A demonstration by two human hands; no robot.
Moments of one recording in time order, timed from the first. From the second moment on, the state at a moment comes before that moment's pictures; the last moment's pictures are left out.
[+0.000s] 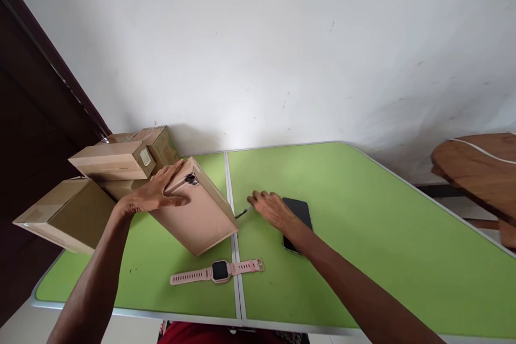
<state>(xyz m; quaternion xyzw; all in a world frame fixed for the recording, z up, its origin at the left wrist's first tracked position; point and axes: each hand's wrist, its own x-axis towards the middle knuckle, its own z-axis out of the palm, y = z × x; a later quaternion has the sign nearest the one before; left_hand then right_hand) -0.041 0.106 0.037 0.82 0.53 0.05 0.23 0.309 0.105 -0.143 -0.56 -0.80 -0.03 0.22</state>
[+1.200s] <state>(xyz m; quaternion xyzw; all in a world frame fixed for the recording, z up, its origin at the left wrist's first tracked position) -0.052 0.108 0.026 0.80 0.53 0.13 0.27 0.155 0.045 -0.046 -0.32 -0.54 0.30 0.71</state>
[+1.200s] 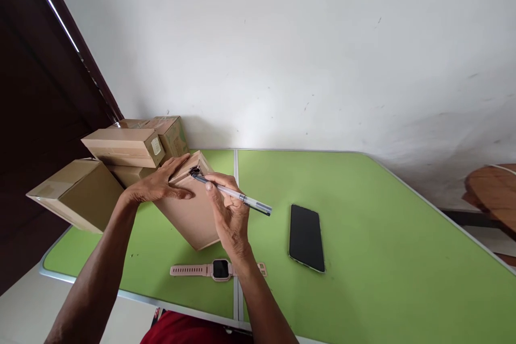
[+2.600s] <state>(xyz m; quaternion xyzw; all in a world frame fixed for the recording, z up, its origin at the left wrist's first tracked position) -0.063 0.102 0.017 0.78 0.53 0.17 0.28 0.226 0.083 -0.084 -0.53 -0.67 0.01 0.53</state>
